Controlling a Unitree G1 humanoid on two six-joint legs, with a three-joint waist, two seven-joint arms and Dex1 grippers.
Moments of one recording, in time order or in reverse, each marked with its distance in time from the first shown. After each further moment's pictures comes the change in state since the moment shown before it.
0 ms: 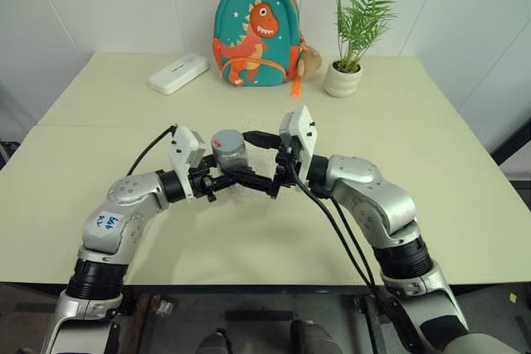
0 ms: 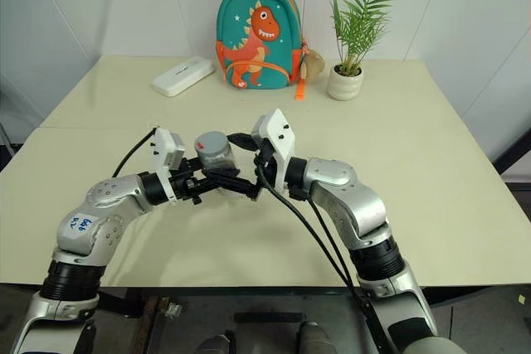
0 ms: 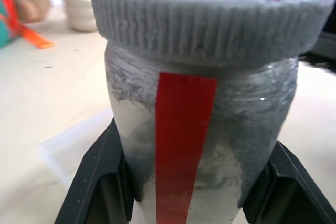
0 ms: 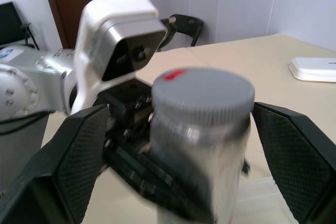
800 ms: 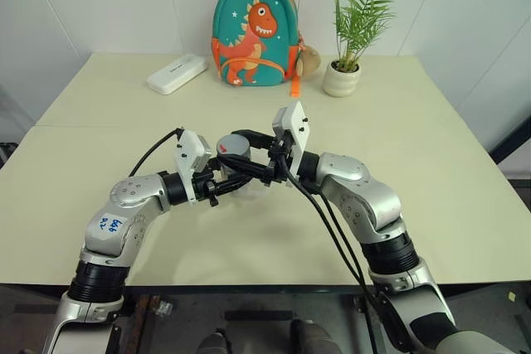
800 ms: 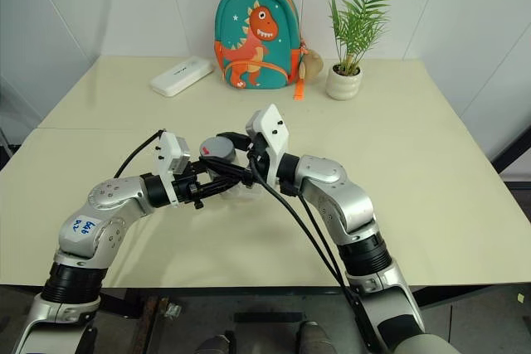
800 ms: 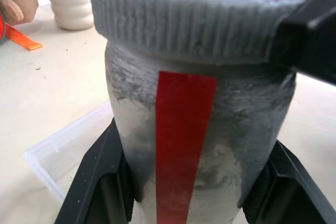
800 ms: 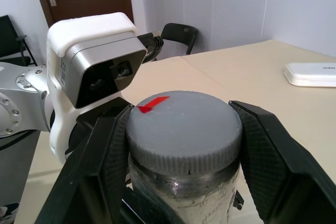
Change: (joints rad) left arm 0.010 -0.004 -0.002 -0.023 0.046 -0.005 -0.027; right arm -0.019 0.032 -0.011 0.054 -0.007 -0.027 0.007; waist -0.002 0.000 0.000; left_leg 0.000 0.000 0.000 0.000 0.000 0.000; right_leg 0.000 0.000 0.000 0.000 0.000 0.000
